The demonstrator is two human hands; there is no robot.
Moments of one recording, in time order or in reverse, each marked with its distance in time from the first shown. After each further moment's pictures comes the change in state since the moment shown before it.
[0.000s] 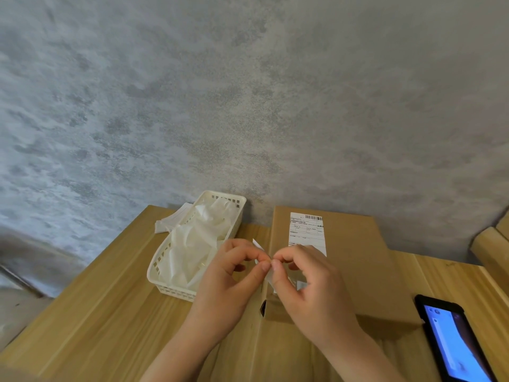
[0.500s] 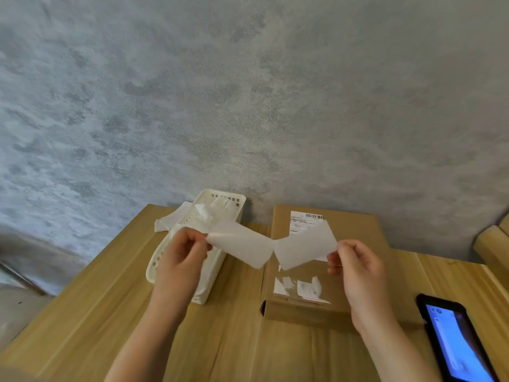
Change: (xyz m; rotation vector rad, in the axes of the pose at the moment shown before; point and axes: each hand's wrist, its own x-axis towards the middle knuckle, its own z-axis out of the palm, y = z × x) left_hand 0.019 -0.024 -0.044 -0.034 0.333 -0.263; right_hand 0.001 0.057 -0.026 0.483 0.290 0.798
